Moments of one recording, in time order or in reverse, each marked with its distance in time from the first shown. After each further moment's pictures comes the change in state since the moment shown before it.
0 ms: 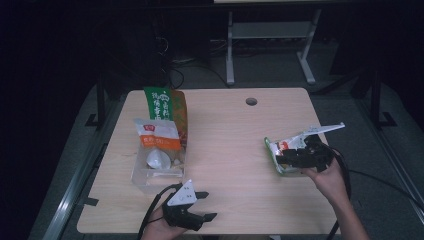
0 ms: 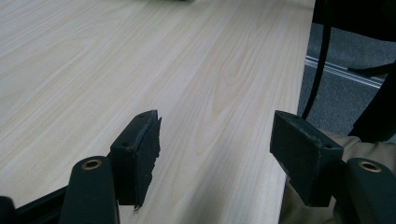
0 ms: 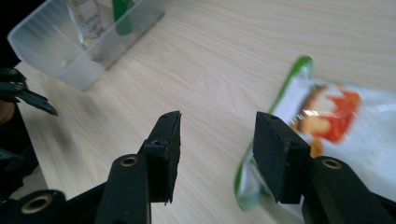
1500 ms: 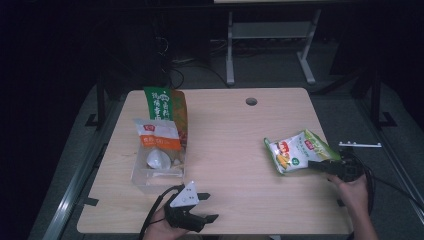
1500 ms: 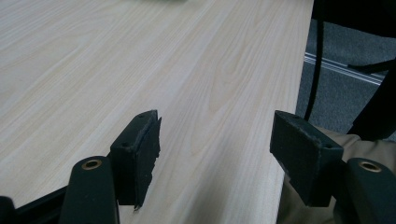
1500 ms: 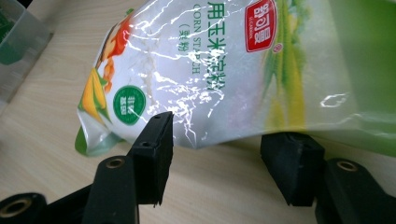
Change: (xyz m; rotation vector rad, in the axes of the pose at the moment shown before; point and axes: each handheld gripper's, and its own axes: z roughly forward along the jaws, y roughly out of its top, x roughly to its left) left arm -0.003 0.000 0.004 0.007 -0.002 0.008; right arm -0.092 -0.076 -0.024 -0.083 -0.167 0.333
